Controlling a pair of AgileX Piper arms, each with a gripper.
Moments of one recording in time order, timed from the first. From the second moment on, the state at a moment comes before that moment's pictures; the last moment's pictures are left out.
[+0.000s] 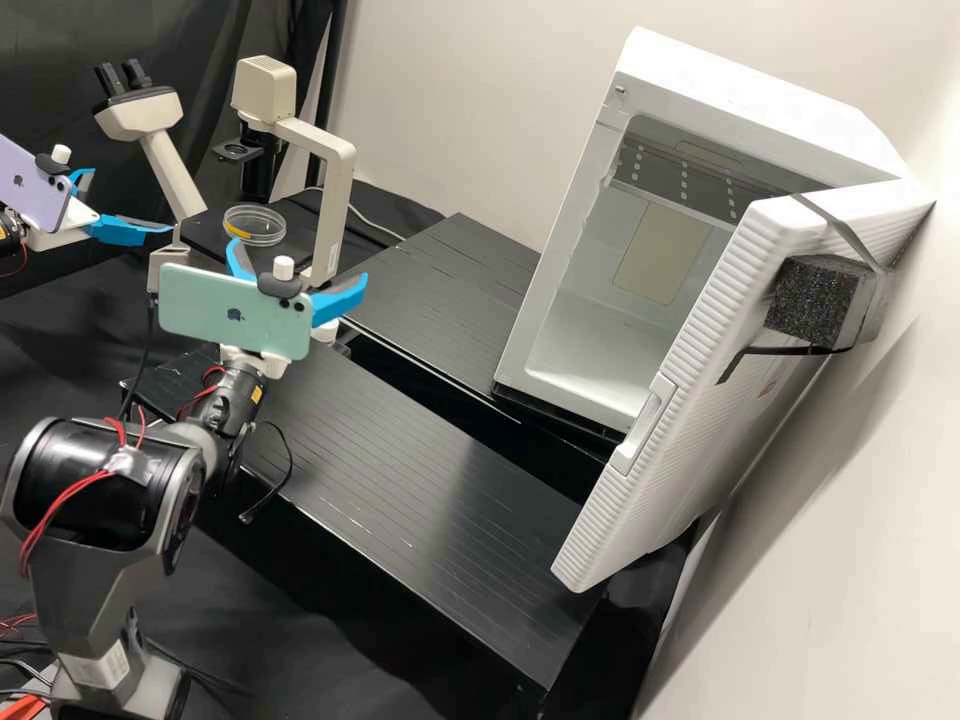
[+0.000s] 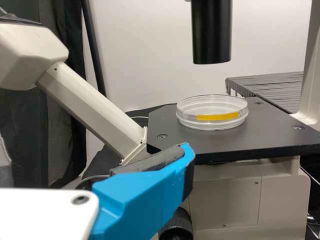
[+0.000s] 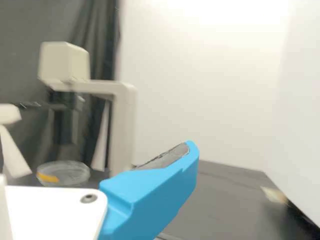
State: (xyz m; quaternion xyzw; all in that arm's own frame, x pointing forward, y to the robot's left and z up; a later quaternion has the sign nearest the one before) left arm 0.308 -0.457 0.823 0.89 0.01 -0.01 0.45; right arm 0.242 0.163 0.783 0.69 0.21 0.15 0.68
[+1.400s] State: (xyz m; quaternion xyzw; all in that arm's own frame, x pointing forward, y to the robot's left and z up) left arm 0.308 -0.457 0.823 0.89 0.01 -0.01 0.45; right arm 0.387 0.267 0.650 0.66 0.23 0.03 0.71
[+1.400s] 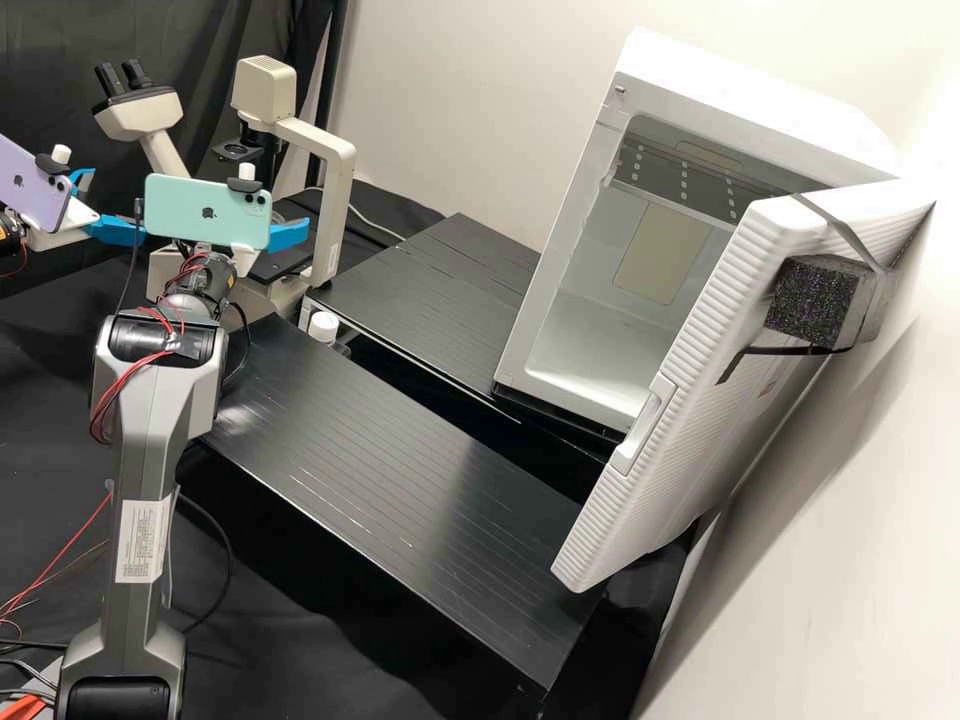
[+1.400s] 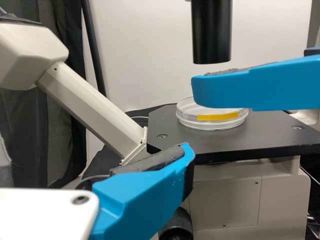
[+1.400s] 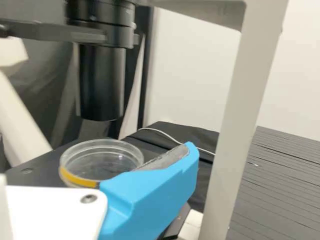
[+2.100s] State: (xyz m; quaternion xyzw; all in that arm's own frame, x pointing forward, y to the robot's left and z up) left arm 0.308 -0.457 0.823 0.89 0.01 -0.01 0.45; right arm 0.413 0.279 0.613 0.66 0.25 -0.02 0.71
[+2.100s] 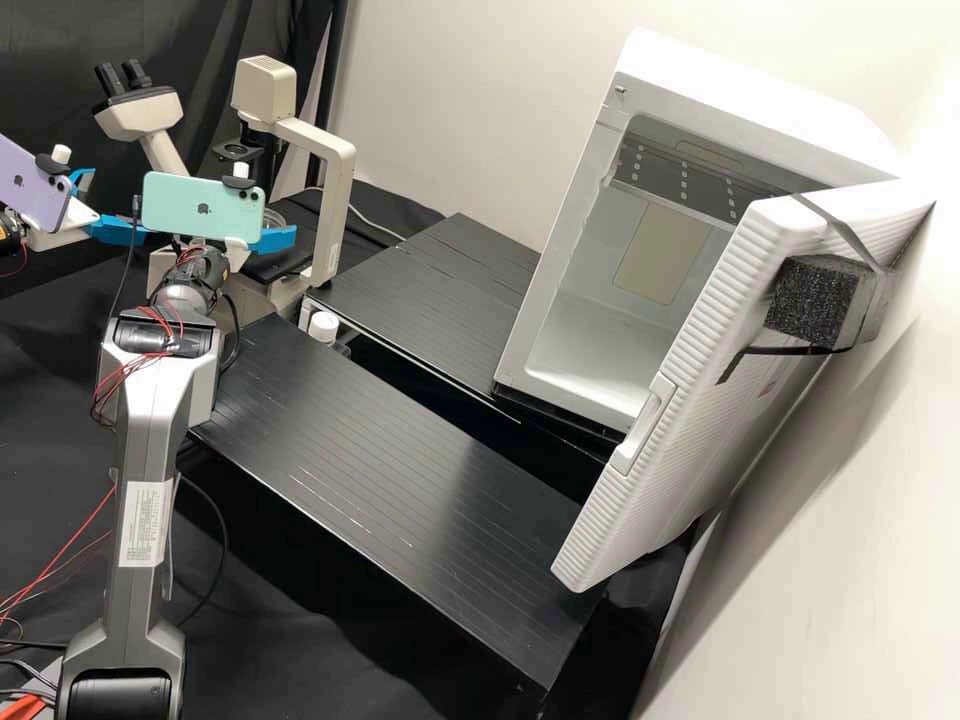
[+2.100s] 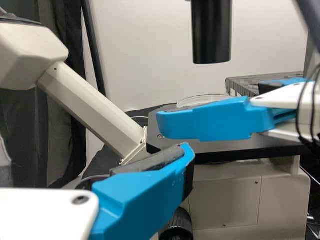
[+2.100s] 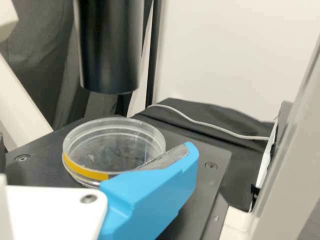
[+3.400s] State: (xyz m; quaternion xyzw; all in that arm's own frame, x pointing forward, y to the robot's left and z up) left arm 0.308 -0.457 0.823 0.89 0.01 -0.01 0.45; right arm 0.432 0.270 0.596 0.65 0.20 -0.05 0.73
